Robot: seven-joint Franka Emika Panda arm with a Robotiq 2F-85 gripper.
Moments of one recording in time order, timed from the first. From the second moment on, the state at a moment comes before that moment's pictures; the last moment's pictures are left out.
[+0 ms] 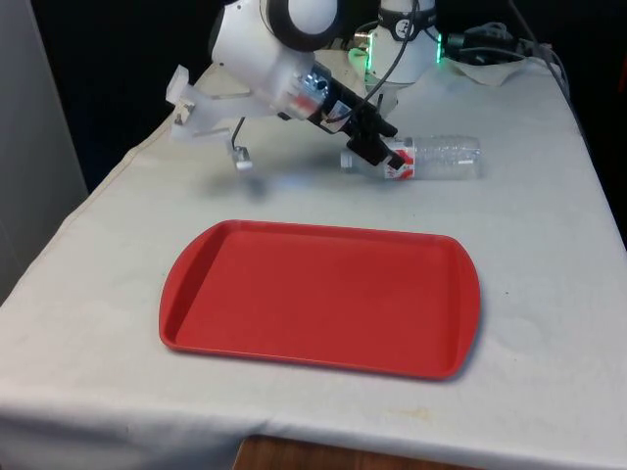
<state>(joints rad) 0.06 0.52 -0.41 -2.22 0.92 1.83 0.34</state>
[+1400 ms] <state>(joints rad) 0.07 0.56 -0.41 -2.22 0.95 1.83 0.34</state>
